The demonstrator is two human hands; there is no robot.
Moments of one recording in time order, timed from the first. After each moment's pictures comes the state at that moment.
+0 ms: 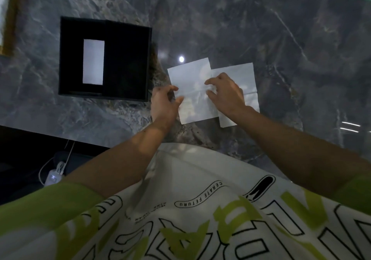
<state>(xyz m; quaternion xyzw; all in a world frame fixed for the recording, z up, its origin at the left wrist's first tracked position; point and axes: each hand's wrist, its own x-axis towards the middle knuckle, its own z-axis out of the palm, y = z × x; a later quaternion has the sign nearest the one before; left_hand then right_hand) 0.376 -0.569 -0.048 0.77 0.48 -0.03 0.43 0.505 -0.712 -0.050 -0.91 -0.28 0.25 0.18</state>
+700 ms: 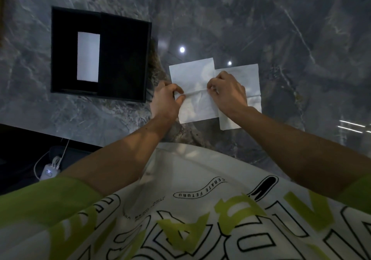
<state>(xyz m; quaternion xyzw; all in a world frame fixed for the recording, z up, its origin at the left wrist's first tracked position) 0.386 -0.563 -0.059 0.82 0.43 -0.09 0.37 0.520 -0.705 -0.062 -0.90 -0.34 0.25 0.12</state>
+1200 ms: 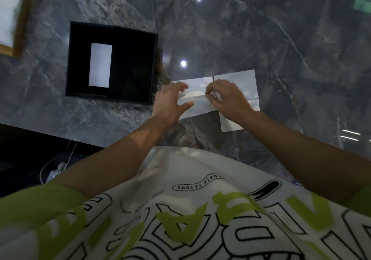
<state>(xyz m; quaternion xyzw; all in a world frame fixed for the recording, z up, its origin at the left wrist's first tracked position) 0.377 -0.554 -0.028 0.88 0.28 -0.05 0.37 0.512 -0.716 -0.040 -0.84 -0.42 0.23 0.26</state>
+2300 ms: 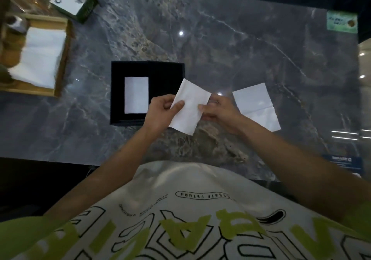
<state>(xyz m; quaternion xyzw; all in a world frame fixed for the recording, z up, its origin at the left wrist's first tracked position) 0.321 -0.441 0.026 0.71 0.27 0.00 0.65 0.429 -0.614 0.030 -0.63 0.00 0.47 0.61</state>
